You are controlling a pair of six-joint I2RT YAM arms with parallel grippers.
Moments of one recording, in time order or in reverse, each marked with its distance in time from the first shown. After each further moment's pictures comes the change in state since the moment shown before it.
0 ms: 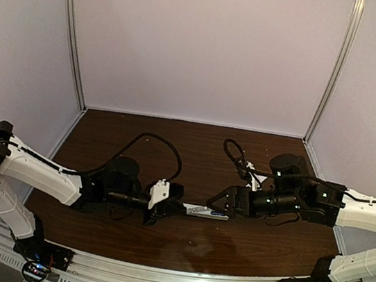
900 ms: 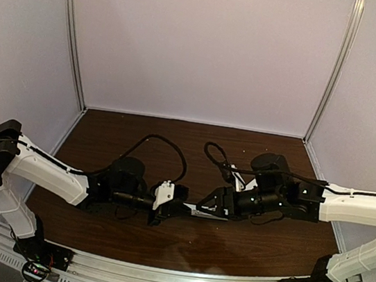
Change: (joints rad) left arm 0.000 0.072 0.039 0.040 0.046 0.036; right arm 0.016 0.173 0.054 0.072 -0.087 0.095
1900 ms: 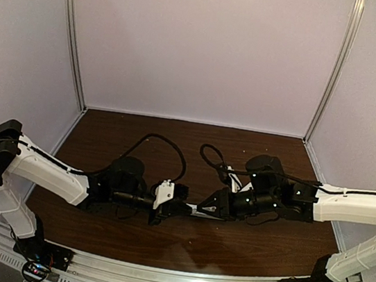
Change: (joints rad) left arm 0.000 0.002 0.000 0.022 -0.001 0.000; right arm 0.006 0.049 -0.005 0.050 0.019 0.024
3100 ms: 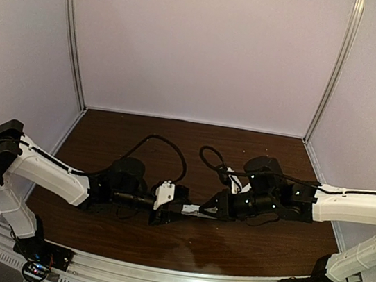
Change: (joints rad) left arm 0.000 0.011 0.000 0.007 -0.008 0.010; right arm 0.003 0.009 0.000 -0.018 0.034 -0.011
